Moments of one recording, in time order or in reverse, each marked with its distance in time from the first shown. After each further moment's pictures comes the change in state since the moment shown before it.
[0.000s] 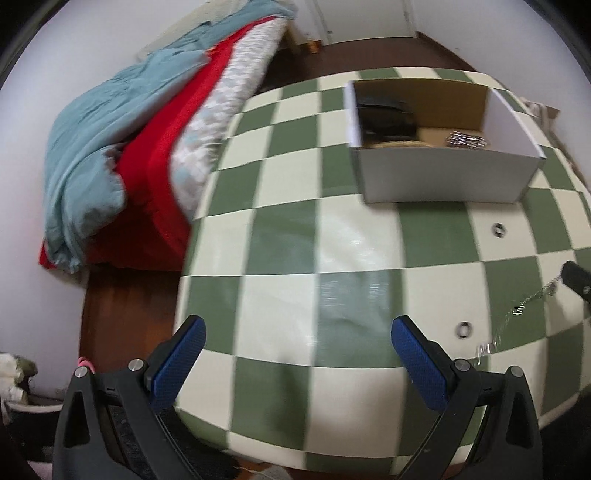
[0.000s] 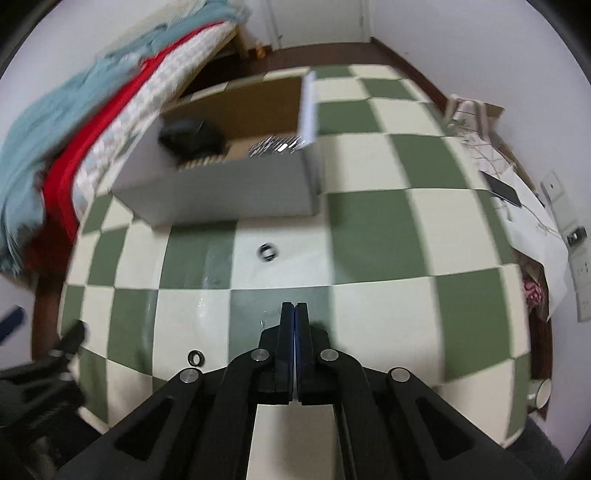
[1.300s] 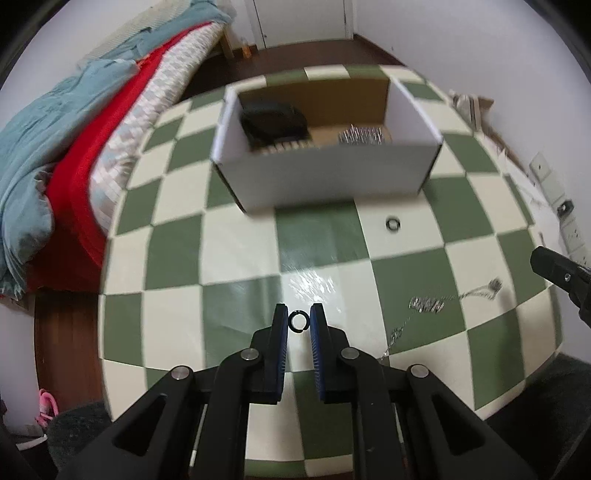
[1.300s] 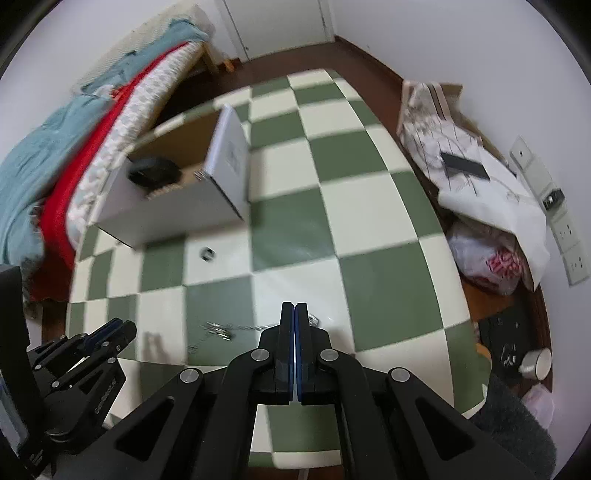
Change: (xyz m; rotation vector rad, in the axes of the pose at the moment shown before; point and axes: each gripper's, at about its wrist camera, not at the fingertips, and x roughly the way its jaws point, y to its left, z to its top) left arm -0.024 -0.043 0.003 0.074 -0.028 -0.253; right arm -0.044 -0.060 -0.010 0.101 -0.024 0.002
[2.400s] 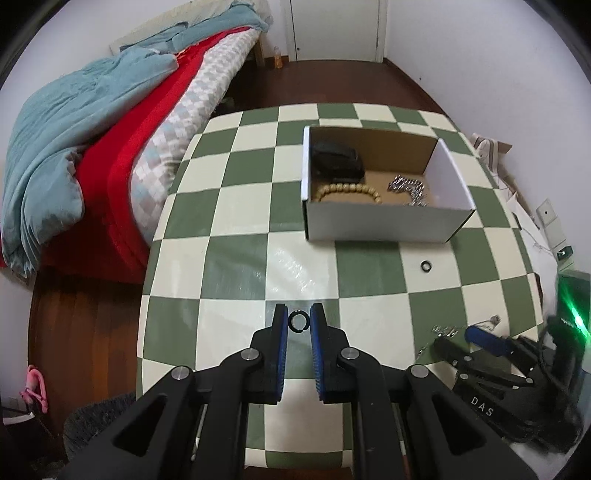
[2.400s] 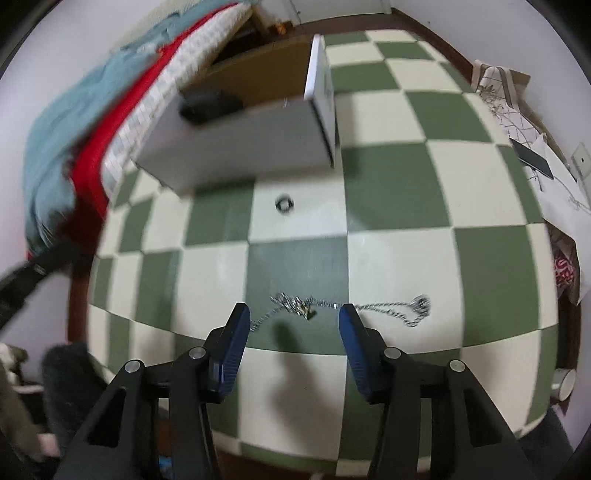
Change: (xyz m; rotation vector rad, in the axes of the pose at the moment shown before) left arm -0.023 0.062 0.011 -0.116 -0.036 0.006; right arm 0.055 0.047 -0.014 -0.122 0.162 0.143
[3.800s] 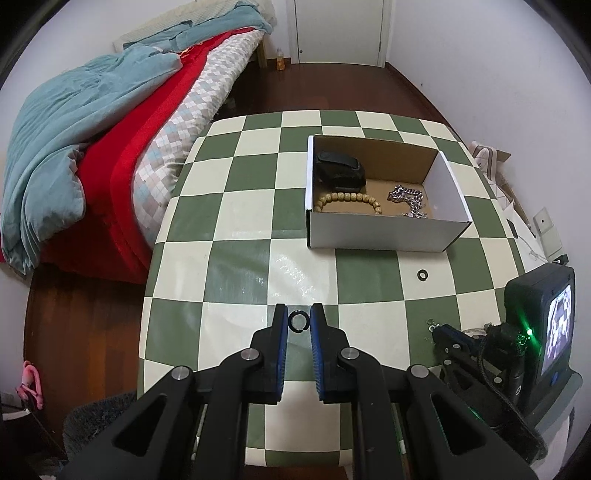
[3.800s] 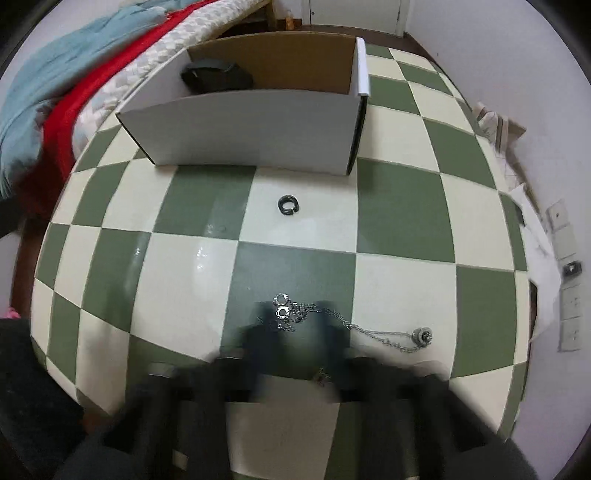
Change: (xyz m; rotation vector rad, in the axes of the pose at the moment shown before) left arm -0.011 0.004 0.007 -0.020 -0.014 -0.021; right arm 0.030 0.040 0.006 -0.152 -0.002 -0.201
